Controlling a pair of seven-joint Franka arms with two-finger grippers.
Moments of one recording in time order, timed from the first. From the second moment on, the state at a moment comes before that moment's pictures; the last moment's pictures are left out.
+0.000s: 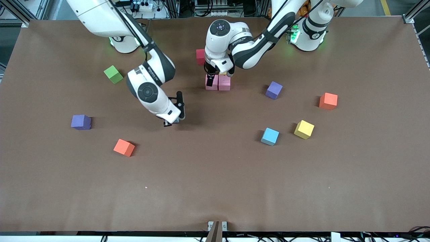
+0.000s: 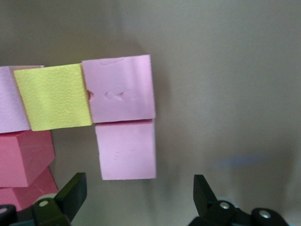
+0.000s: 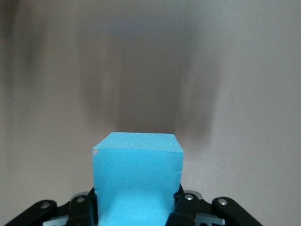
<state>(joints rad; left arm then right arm) -0.41 0.47 -0.67 -2.04 0.32 2.52 -2.71 0.39 0.42 0.18 -2.05 -0.04 2.35 -1.13</state>
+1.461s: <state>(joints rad) 0.32 0.46 -1.01 -1.94 0.32 2.15 -2.09 0.64 0.21 0.18 -2.33 0.26 2.44 -0.89</state>
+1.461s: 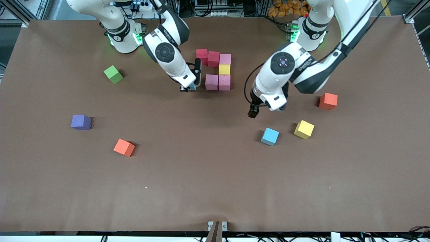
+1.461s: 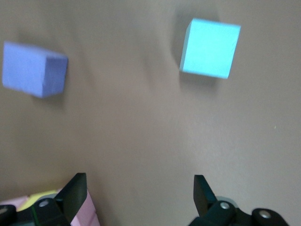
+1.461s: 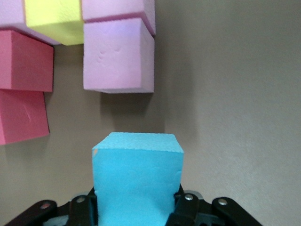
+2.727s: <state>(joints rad) 0.31 0.53 -0.84 -1.85 0.32 2.10 -1.69 0.74 0.29 0.18 -2.35 0.26 2.61 -0.78</state>
